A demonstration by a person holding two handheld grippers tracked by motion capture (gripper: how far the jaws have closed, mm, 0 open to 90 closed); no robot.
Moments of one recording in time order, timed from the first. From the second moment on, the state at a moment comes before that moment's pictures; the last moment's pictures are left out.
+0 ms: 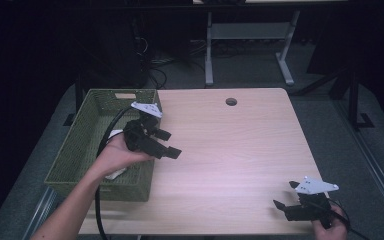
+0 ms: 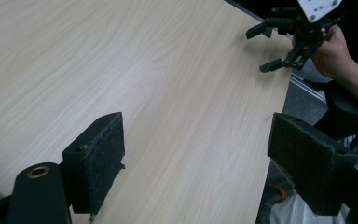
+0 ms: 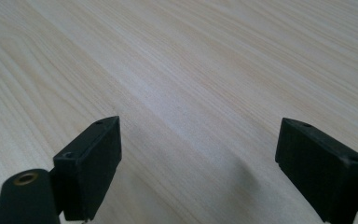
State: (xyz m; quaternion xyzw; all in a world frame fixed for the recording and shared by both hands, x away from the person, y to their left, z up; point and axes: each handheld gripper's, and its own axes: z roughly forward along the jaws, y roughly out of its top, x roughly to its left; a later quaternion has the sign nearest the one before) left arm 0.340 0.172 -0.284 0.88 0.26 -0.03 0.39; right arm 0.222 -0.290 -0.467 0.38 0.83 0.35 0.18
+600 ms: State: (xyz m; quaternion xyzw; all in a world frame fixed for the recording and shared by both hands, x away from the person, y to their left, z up) left arm 0.348 0.238 -0.284 0.86 0.32 -0.02 0.40; right arm 0.221 -0.289 -0.467 0.38 0.83 0.35 0.18
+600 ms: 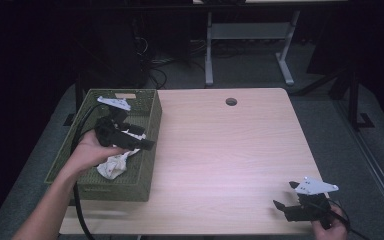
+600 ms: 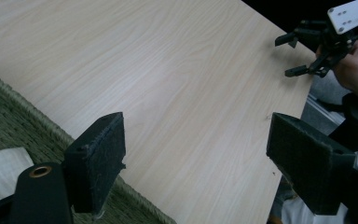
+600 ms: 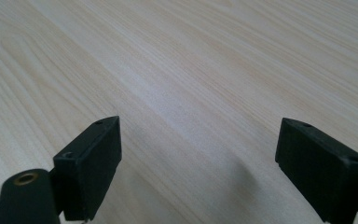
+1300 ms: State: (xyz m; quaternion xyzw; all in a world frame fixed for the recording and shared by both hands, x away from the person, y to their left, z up) left arm 0.361 0.299 -0.322 0.85 0.40 0.00 0.34; right arm 0.219 -0.288 -0.466 0.38 0.83 0.35 0.18
